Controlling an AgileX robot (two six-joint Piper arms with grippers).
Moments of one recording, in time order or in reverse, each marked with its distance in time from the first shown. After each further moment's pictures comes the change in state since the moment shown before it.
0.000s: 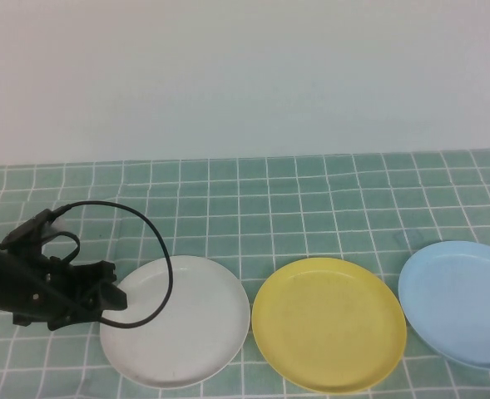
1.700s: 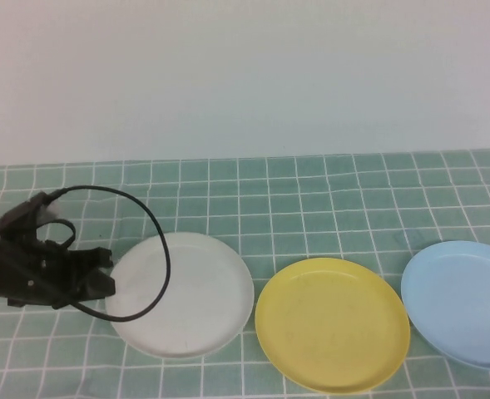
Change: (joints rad) right arm 0.000 0.000 0.000 0.000 0.000 0.000; left arm 0.000 -0.036 -0.026 0.007 -0.007 0.017
